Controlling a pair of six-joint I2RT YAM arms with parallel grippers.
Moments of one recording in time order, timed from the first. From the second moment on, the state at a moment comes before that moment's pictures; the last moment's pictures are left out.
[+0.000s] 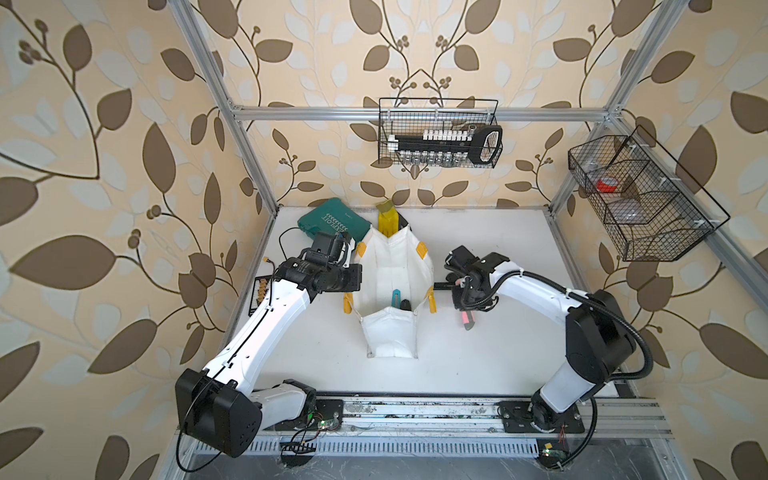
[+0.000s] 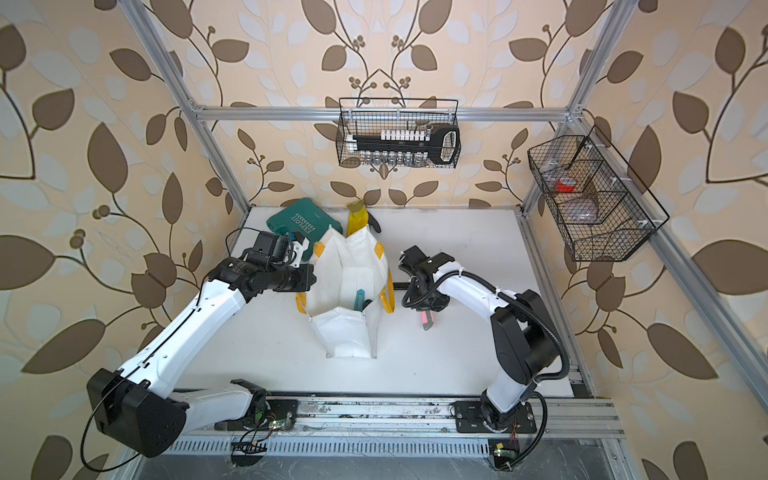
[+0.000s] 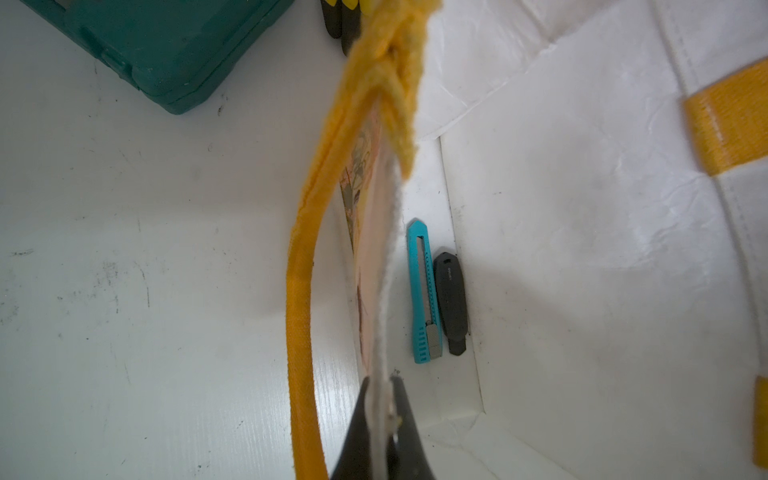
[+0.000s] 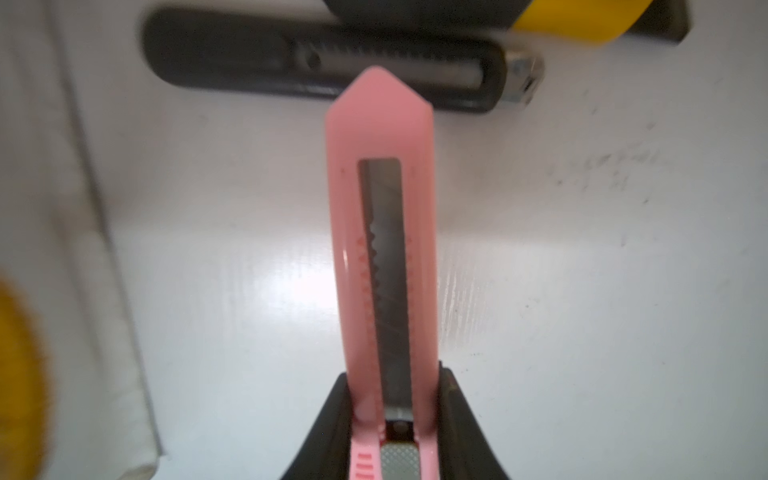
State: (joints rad) left arm -0.30 1.22 1.14 -0.87 0.18 -0.32; right arm 0.55 1.64 1.27 -1.00 0.14 0.52
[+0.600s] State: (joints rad) left arm -0.30 1.22 1.14 -0.87 0.18 -0.32; right arm 0.63 1.59 1.94 -1.19 0.14 0.44
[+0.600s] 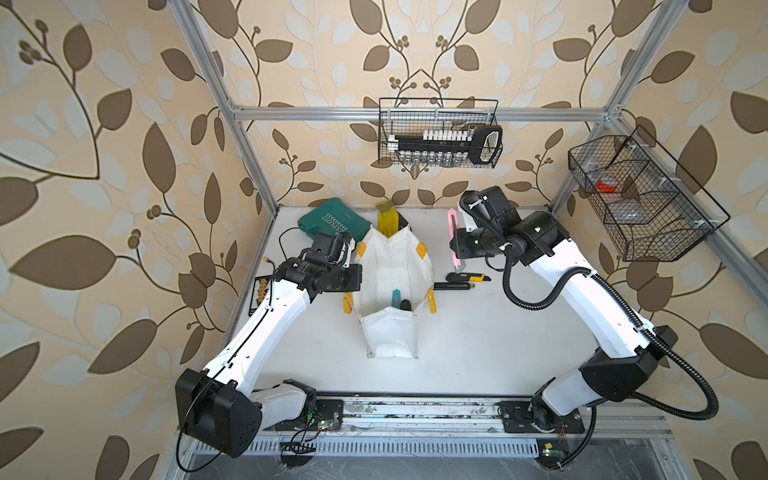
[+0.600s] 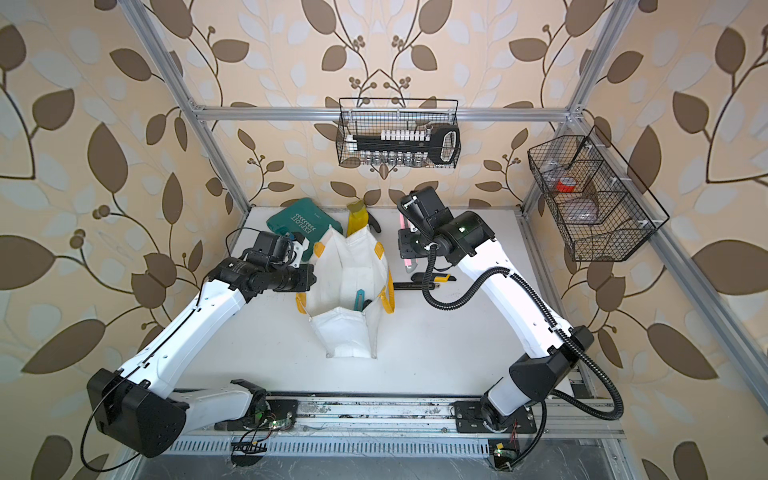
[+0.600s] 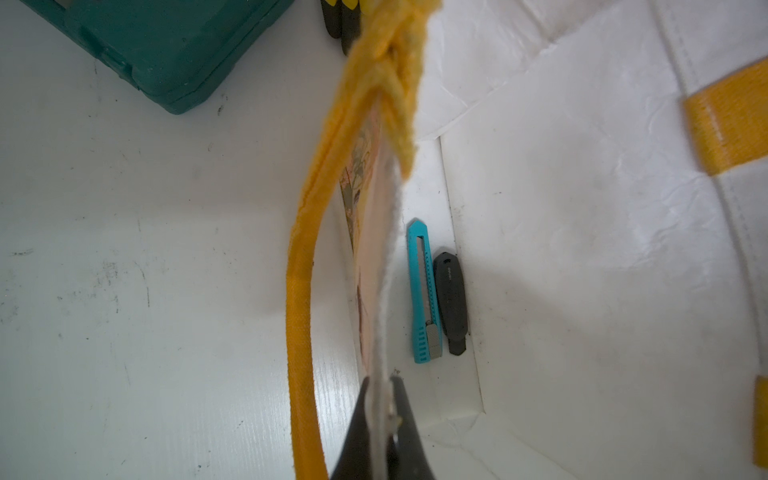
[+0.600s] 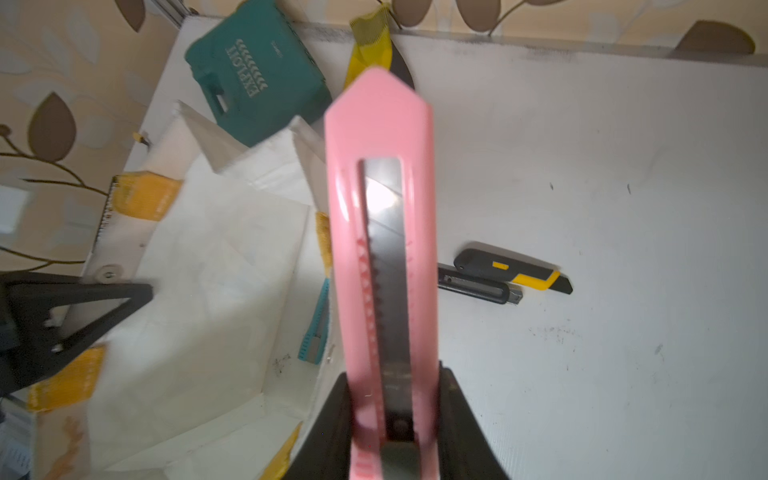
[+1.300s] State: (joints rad) left arm -0.30 1.22 1.14 -0.87 0.18 -0.32; right arm 0.84 1.94 1.98 -1.03 -0.04 0.42
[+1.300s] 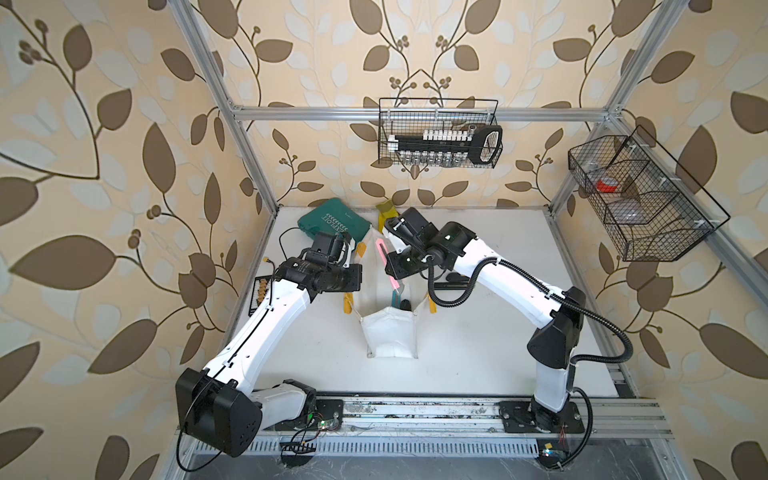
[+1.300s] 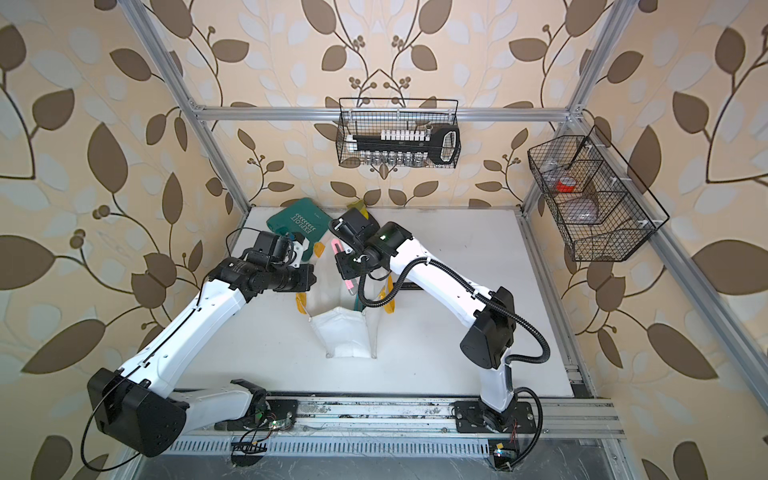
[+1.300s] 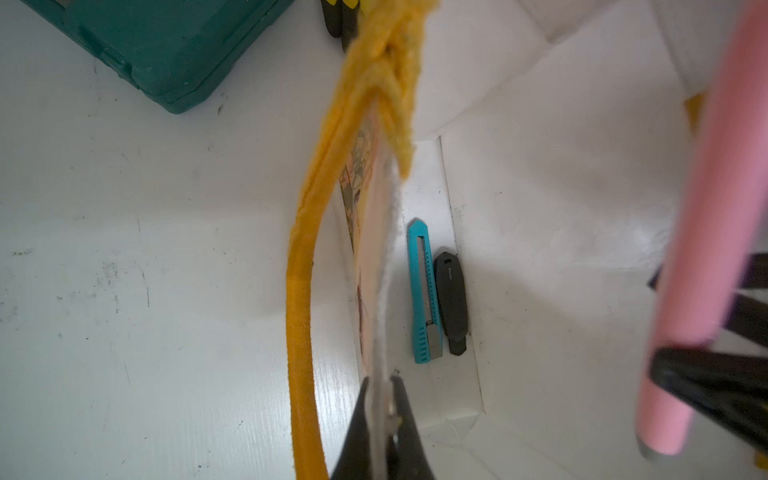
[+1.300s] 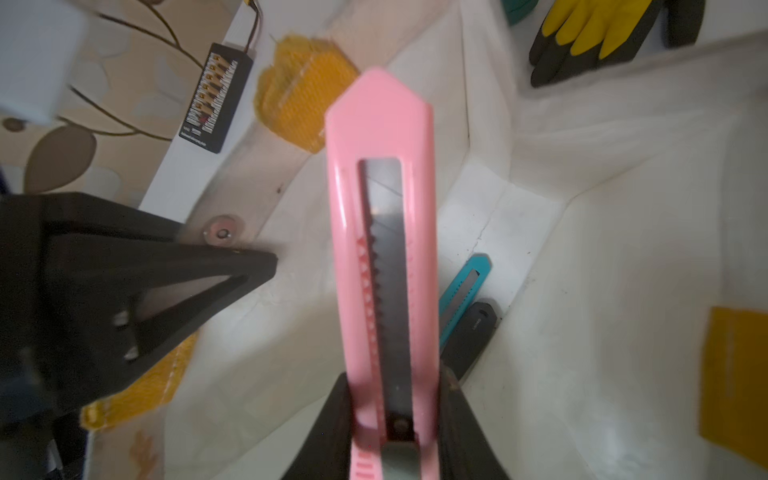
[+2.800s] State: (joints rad) left arm -0.30 1.23 1.14 -0.87 0.18 -0.32; right arm 0.85 2.18 1.75 -1.10 0.08 0.32
